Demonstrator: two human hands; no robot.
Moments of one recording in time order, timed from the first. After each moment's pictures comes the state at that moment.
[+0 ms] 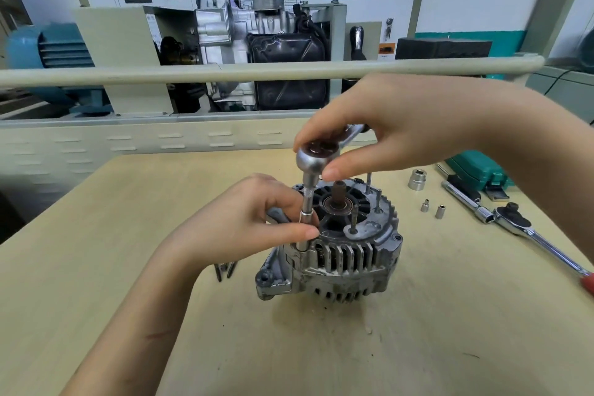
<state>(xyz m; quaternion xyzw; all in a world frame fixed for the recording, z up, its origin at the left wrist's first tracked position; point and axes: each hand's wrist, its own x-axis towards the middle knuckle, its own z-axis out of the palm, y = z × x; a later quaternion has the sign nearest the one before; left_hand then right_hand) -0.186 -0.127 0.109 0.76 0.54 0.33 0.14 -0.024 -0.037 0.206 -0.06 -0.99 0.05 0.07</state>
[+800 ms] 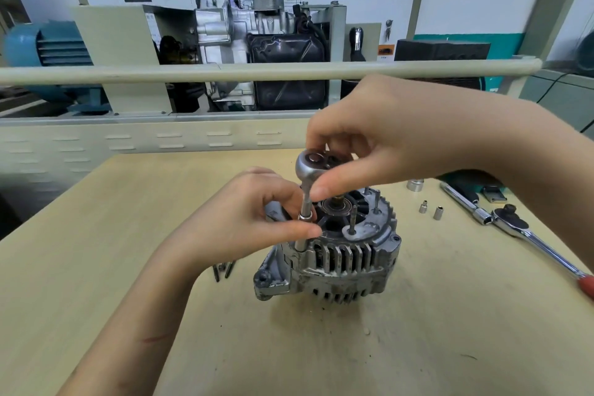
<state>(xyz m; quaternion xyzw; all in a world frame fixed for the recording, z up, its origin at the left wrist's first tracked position) -0.181 -0.130 0.111 0.74 0.55 0.37 0.11 -0.023 -0.046 0.203 -0.05 -0.99 0.01 0.09</state>
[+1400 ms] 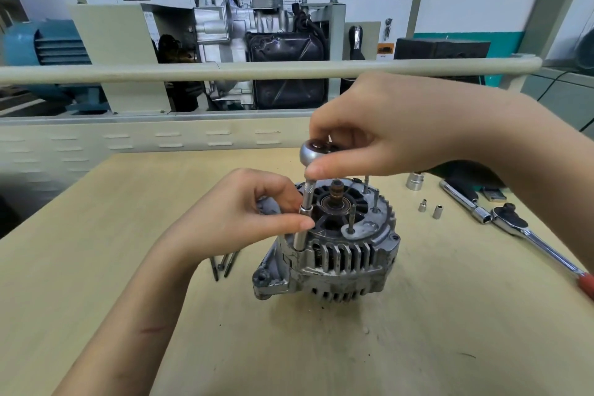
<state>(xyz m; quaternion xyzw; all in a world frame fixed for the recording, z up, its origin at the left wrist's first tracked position) -0.189 -0.123 0.107 0.72 0.53 0.40 0.18 -0.024 -0.040 0.203 -0.07 -0.99 -0.03 0.08</state>
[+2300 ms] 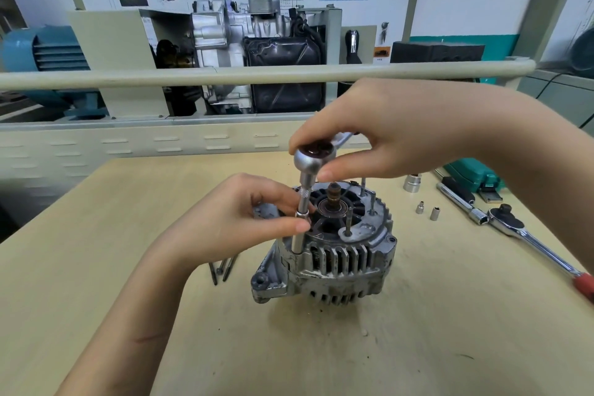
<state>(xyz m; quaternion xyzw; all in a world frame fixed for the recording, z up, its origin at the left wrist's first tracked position) -0.188 -0.128 0.110 0.72 0.53 0.40 0.20 -0.024 -0.040 0.207 -0.06 -1.00 -0.01 0.06</state>
